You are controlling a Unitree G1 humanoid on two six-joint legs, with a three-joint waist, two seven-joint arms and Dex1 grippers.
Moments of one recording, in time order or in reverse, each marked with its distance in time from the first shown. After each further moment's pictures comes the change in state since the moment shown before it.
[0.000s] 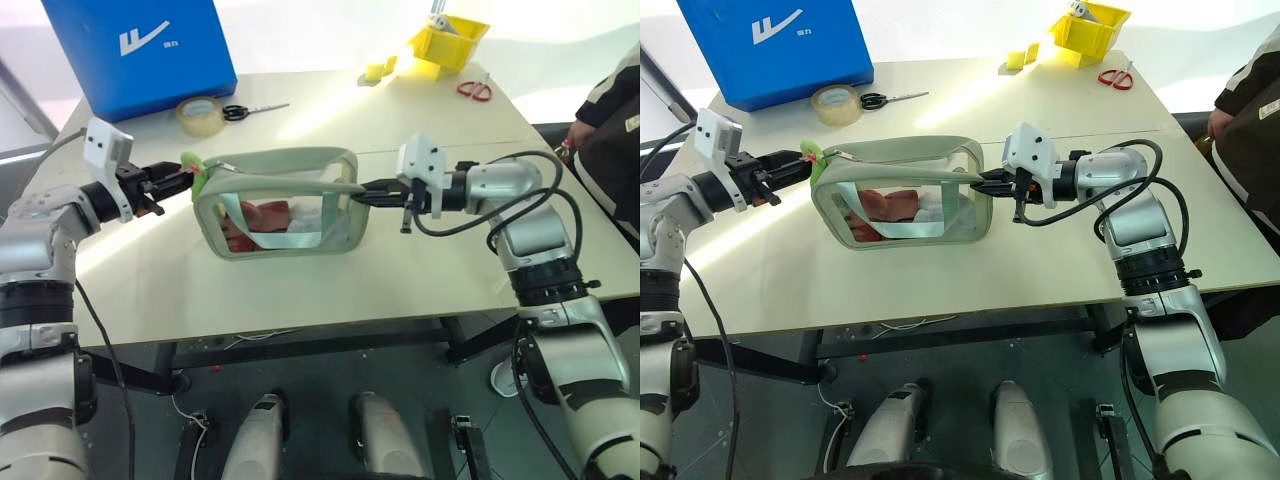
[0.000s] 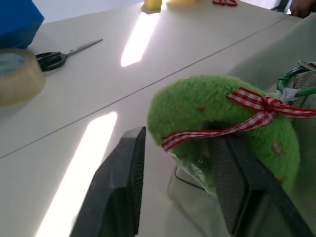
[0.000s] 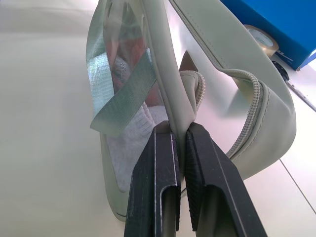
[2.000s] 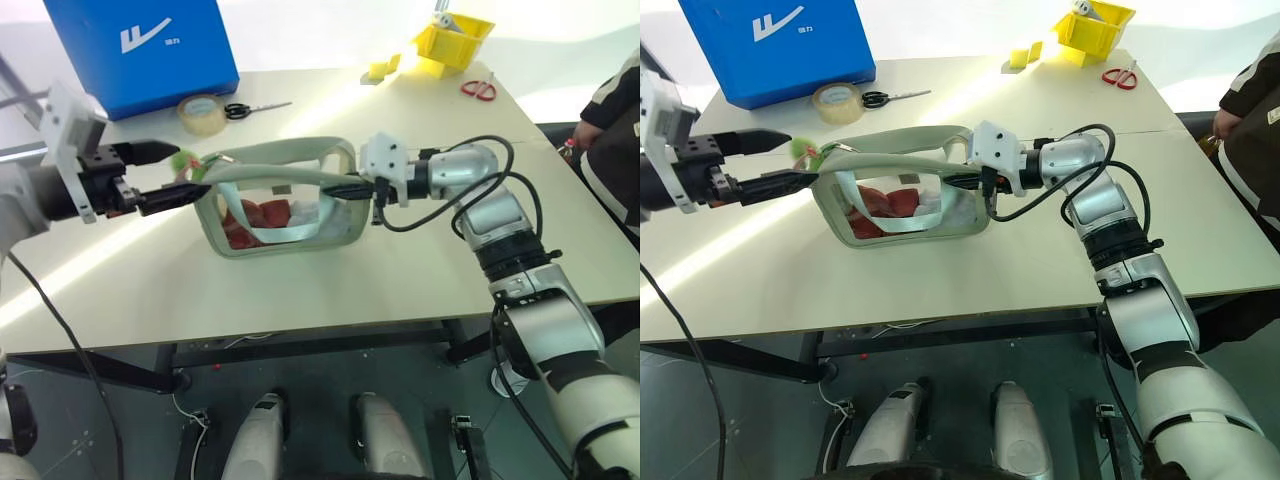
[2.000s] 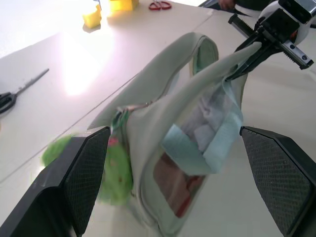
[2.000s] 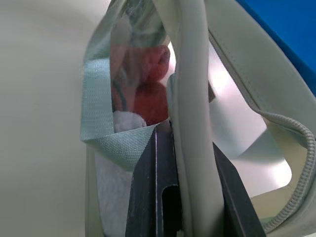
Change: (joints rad) left arm 0.211 0.222 0.136 -0.592 -0.288 0.349 0.005; right arm -0.177 0.097 0.131 0.402 -0.063 -0.357 0.008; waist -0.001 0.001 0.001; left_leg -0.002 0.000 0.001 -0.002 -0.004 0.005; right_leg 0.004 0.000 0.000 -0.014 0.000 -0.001
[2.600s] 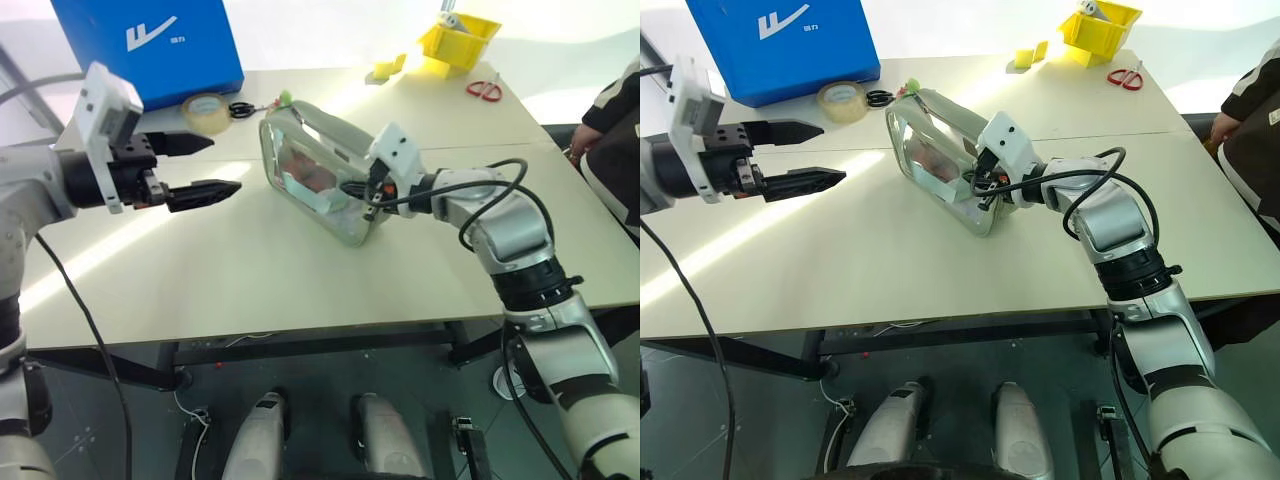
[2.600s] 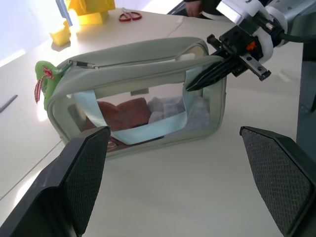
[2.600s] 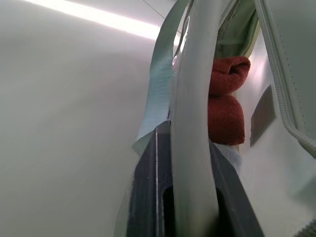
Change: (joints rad) left arm -0.133 -0.028 -0.089 -0.037 -0.002 0.026 -0.027; right arm 0.136 -0.048 -0.006 -0.532 0.110 0.766 -0.415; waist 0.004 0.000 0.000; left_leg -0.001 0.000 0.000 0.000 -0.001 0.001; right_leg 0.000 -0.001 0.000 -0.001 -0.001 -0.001
